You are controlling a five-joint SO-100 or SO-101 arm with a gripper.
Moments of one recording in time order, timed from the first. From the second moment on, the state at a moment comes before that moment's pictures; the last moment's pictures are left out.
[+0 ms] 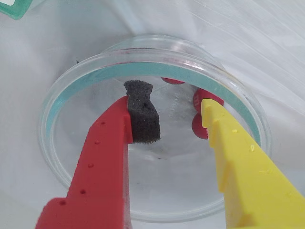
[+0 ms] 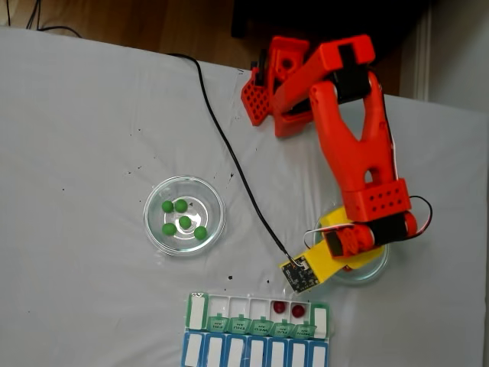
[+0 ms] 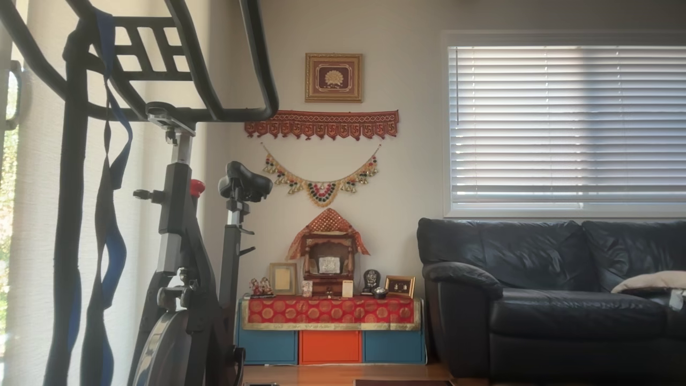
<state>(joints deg) -25.9 101.2 99.7 73.1 -11.3</state>
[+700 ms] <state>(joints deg) -25.4 97.9 99.8 71.2 -10.8</state>
